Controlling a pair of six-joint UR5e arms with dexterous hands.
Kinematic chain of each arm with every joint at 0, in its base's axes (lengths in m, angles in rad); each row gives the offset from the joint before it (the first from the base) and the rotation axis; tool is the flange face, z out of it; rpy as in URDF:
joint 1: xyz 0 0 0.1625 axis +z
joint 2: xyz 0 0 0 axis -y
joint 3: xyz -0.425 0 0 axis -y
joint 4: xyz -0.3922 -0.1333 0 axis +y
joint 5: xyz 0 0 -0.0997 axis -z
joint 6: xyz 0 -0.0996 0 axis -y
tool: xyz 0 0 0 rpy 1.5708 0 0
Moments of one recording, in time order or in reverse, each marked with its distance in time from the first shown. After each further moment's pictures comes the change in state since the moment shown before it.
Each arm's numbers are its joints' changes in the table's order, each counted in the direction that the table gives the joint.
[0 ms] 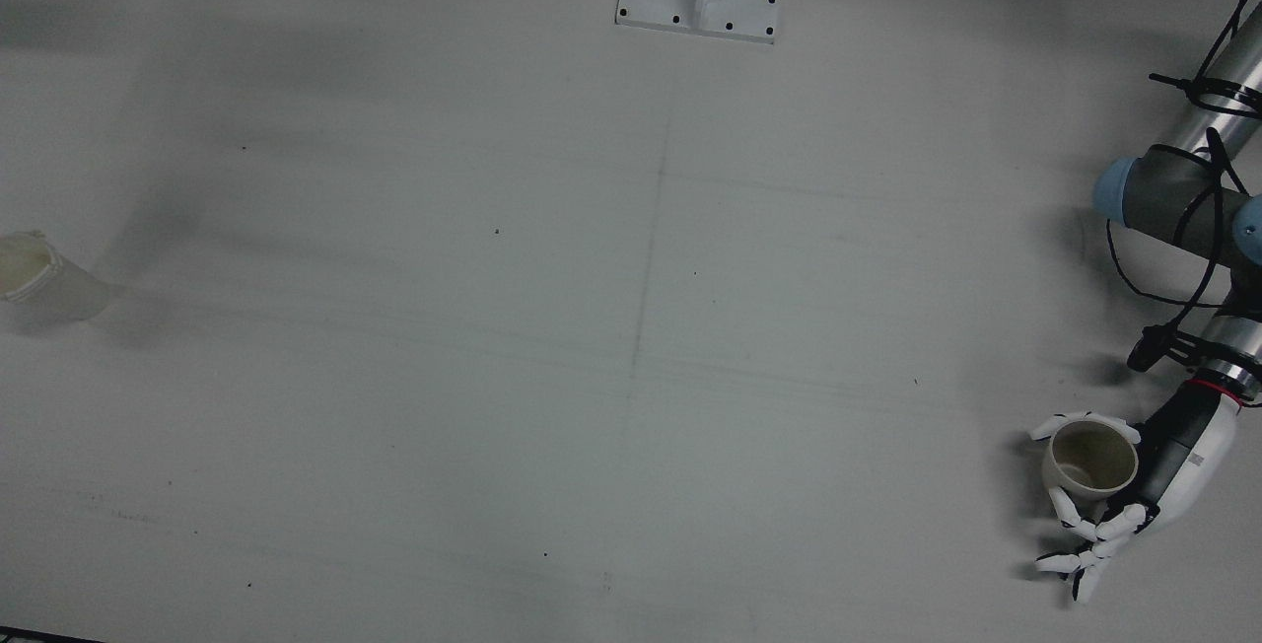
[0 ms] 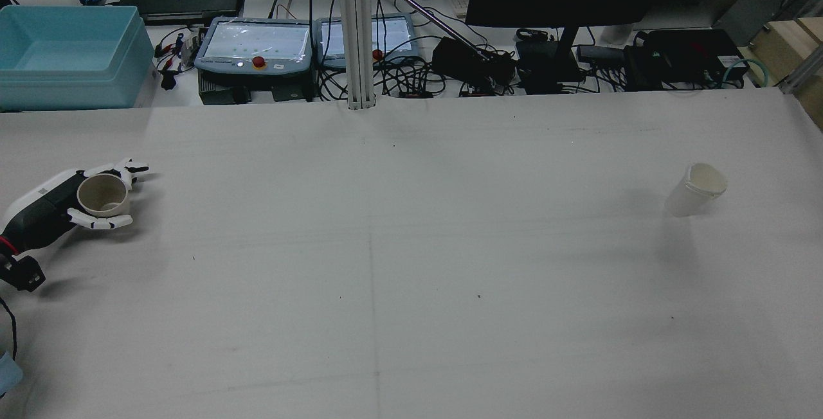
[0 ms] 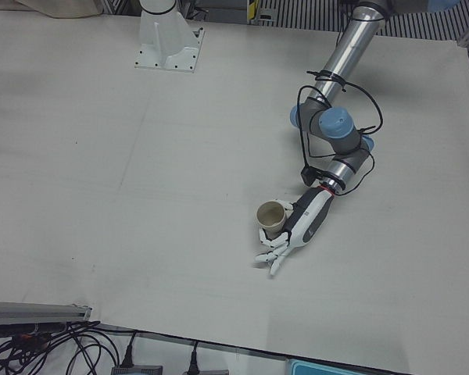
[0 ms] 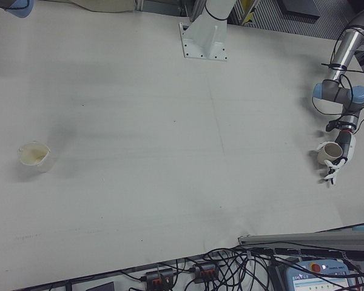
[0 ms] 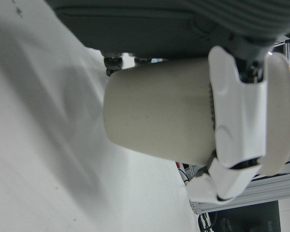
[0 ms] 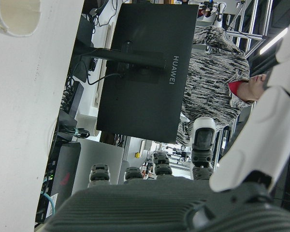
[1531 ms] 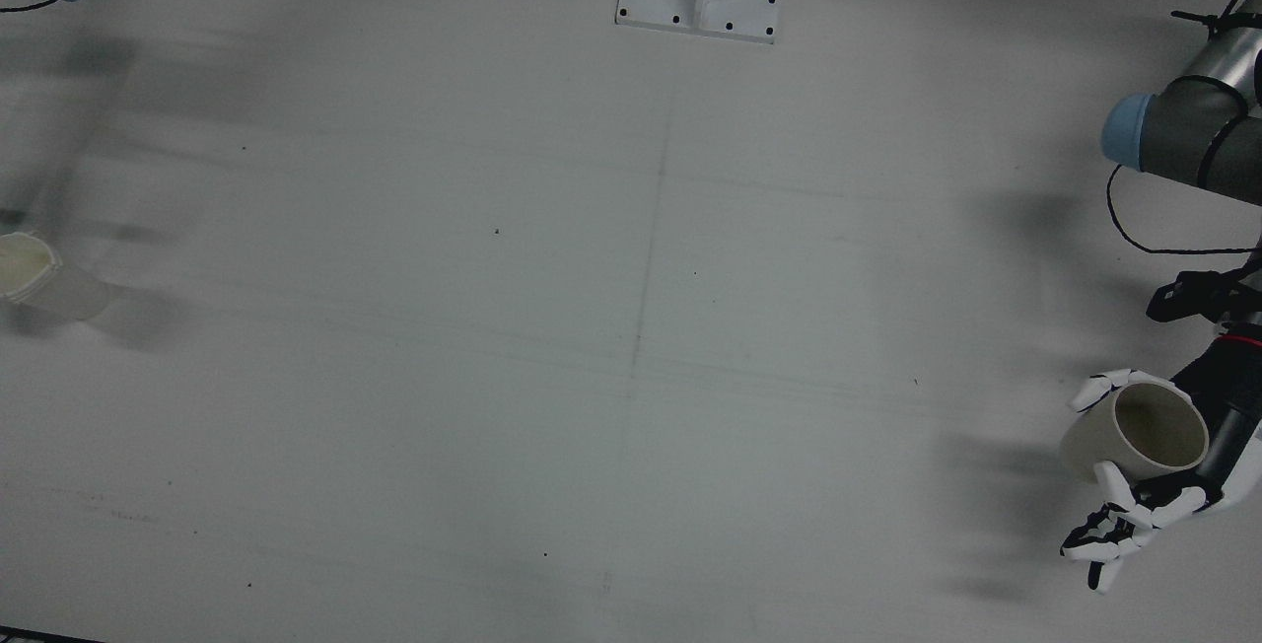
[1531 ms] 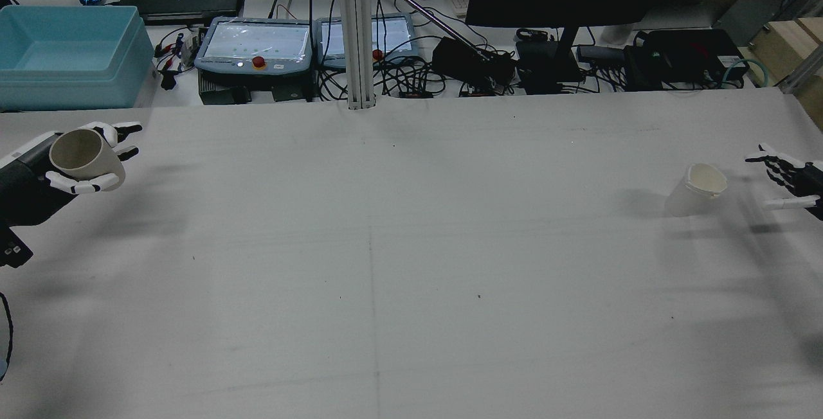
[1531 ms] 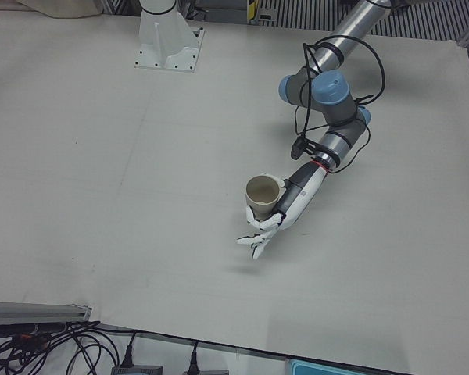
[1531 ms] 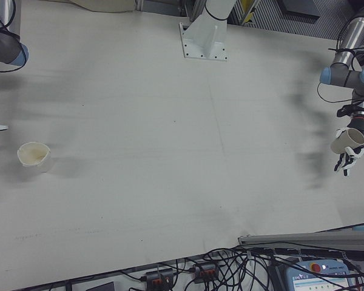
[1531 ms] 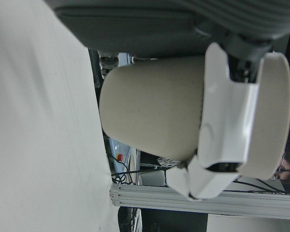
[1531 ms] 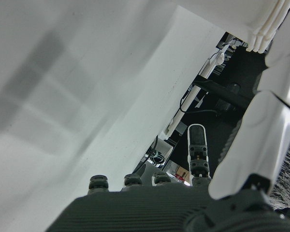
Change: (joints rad) left arm -0.037 0.067 -0.311 -0.193 -0.003 -0.285; right arm -0.200 0.251 -0.619 -0.308 0.042 -0.361
